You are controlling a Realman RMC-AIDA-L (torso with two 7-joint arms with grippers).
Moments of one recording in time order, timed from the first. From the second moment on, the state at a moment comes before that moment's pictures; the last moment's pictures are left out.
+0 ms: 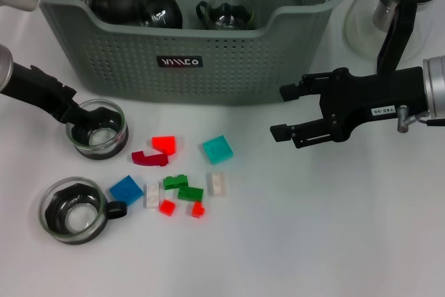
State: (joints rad) left arm -0.55 -2.14 0.81 1.22 2.76 1.52 -2.04; right arm 0.66 2.09 -0.96 -0.74 -2.06 -1.55 1.53
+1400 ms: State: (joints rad) left arm -0.56 -2.15 0.85 1.26 2.86 1.52 -2.07; right arm 0.67 2.09 -0.93 -0.74 -2.06 -1.54 1.53
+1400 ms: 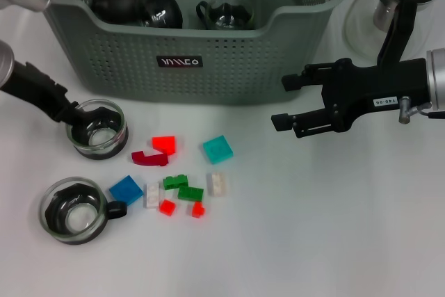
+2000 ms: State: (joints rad) left arm -0.56 -2.12 0.92 1.28 2.86 1.56 -2.25; right arm 0.68 2.09 -0.92 -0.74 -2.06 -1.54 1.53
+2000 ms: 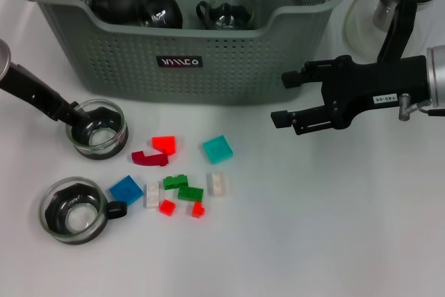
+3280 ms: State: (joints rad) left arm -0.59 -2.09 0.95 1.13 2.86 1.53 -2.57; right arm 0.67 2.08 -0.92 -0.75 -2.06 -1.57 1.53
